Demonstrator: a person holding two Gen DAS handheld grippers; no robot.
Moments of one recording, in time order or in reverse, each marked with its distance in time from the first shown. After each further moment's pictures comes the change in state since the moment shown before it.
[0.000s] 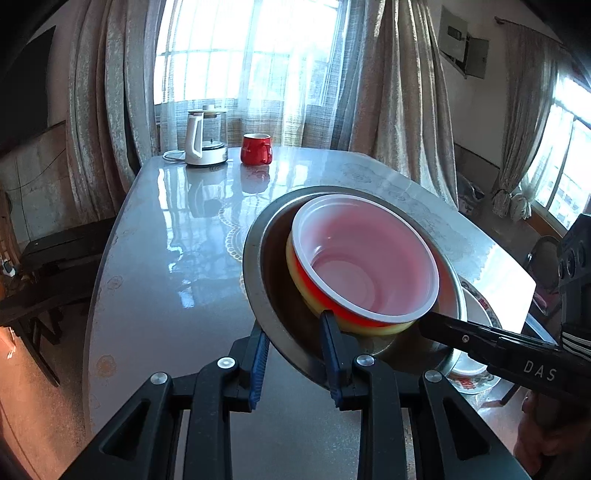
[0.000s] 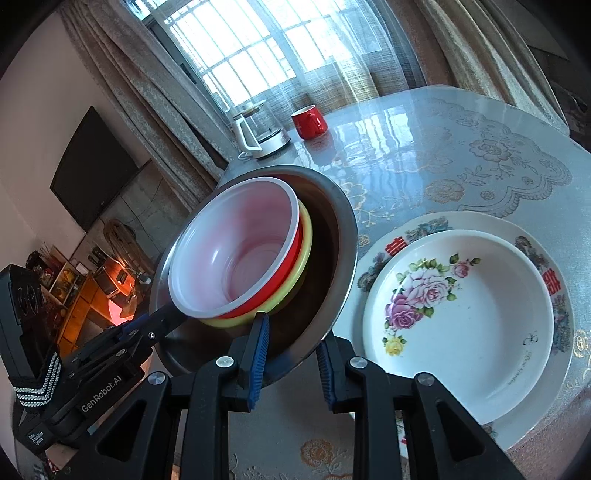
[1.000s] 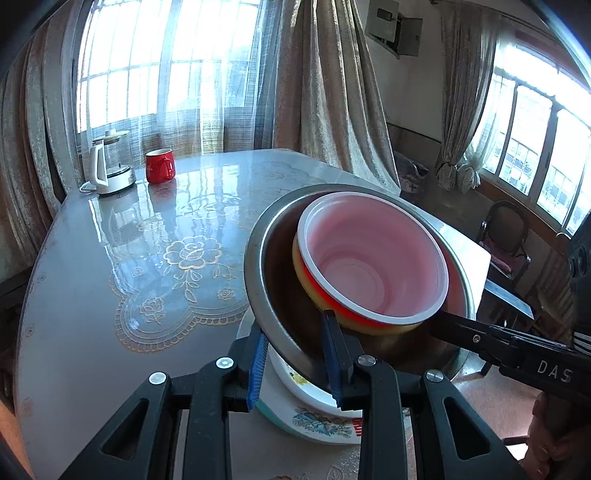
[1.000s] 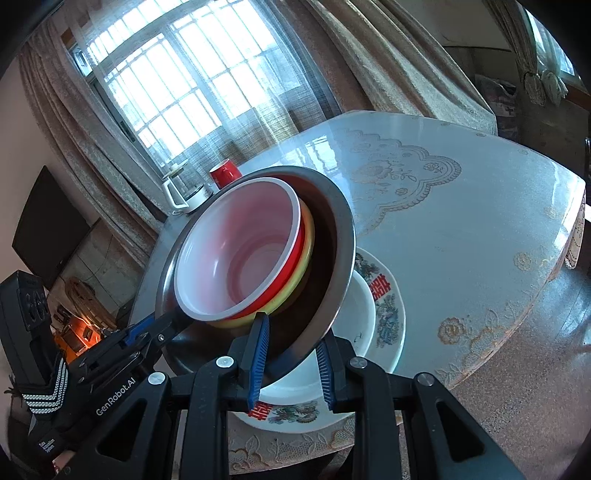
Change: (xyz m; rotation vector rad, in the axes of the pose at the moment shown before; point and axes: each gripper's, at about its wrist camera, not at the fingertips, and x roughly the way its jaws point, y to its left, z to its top) left arm 0.032 -0.119 0.013 0.157 0.003 -0.182; right arm -0.085 -0.082 -0.006 0.157 -0.146 -0.187
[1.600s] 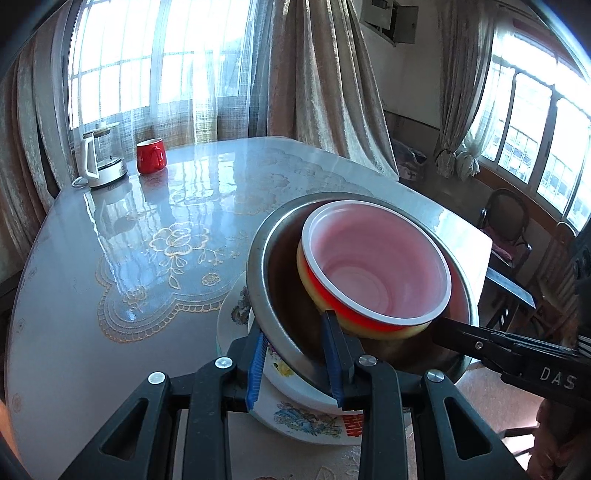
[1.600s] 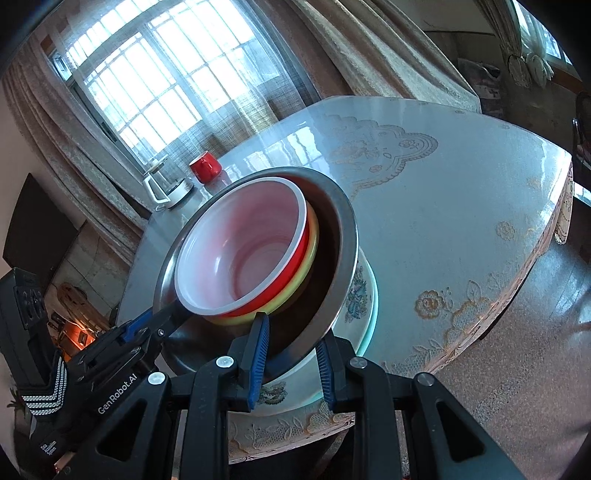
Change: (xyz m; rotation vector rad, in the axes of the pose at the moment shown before) left arm 0.018 -0.014 -0.010 0.017 0.044 0.006; right arm 0.002 -0.020 -0.012 0.057 0.044 -0.034
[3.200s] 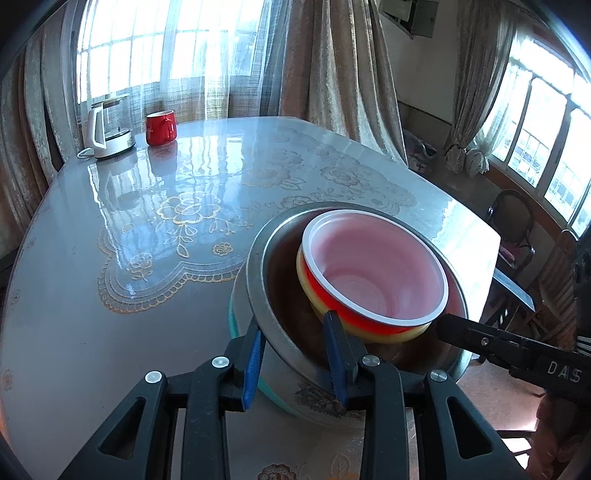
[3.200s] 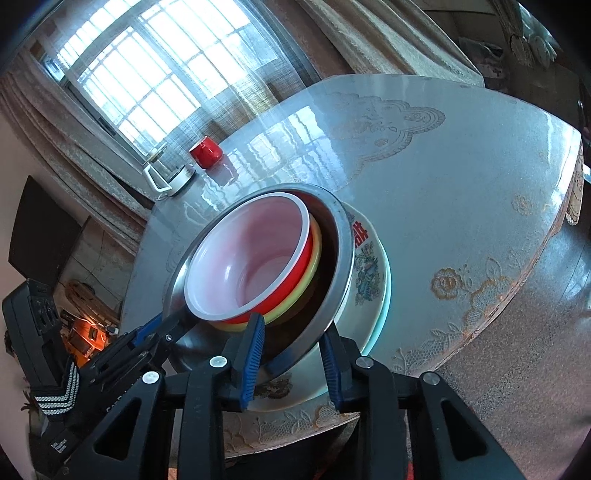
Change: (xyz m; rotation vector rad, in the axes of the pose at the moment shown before) left arm 0.007 0.014 -0.017 -0.056 0.070 0.010; right arm 0.017 0.001 -0.005 0.025 0.067 0.025
